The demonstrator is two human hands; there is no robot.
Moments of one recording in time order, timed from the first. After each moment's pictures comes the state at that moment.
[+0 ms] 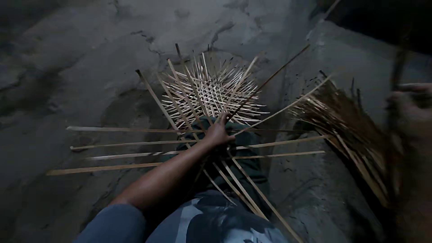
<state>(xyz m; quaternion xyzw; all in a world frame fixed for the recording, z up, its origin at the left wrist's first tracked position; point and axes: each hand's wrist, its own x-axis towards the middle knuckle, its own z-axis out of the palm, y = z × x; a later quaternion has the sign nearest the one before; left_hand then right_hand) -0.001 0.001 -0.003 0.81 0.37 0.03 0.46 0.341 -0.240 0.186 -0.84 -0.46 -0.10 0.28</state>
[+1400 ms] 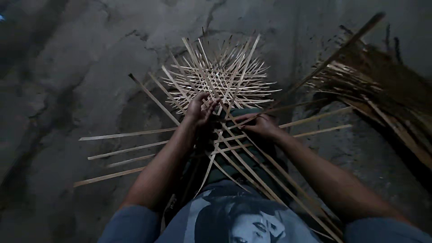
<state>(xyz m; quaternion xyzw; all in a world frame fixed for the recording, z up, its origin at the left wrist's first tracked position) -0.034 0.059 0.020 0.28 0.43 0.28 0.81 0.150 -0.114 -0.002 -0.69 -0.53 0.39 0.28</state>
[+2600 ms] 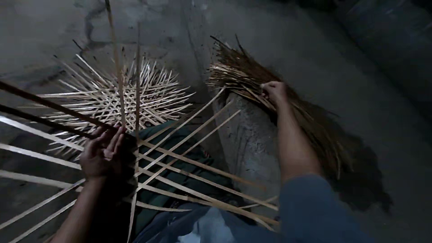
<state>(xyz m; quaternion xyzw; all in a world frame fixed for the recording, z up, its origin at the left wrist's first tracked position) -0.022 0.032 -0.039 0.36 0.28 0.38 0.80 0.414 -0.333 0.071 -0.93 -0.12 0.05 0.34</state>
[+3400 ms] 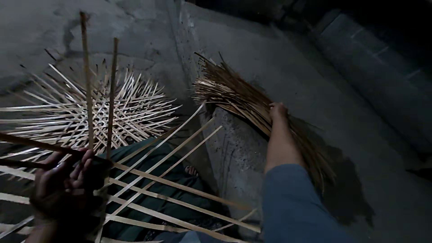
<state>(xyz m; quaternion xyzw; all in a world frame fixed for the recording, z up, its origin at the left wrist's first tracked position) -0.023 0.028 -0.043 0.40 0.21 0.40 0.80 0.499 -0.415 0.045 -1.00 0.03 -0.02 0.09</state>
